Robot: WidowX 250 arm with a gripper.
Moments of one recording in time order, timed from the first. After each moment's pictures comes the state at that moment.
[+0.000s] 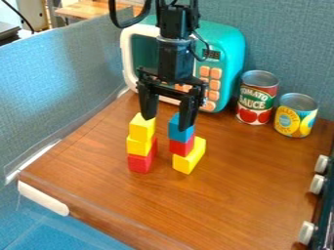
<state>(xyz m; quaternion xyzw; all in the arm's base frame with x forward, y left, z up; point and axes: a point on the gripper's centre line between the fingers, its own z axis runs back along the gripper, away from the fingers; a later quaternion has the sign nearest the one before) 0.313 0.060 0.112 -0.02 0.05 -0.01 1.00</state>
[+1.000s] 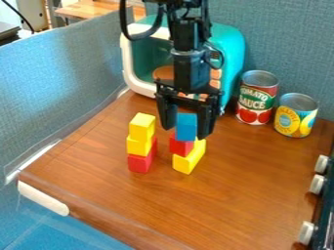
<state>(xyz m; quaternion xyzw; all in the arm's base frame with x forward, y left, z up) 0.330 0.039 0.096 -0.05 0.01 -0.03 1.00</state>
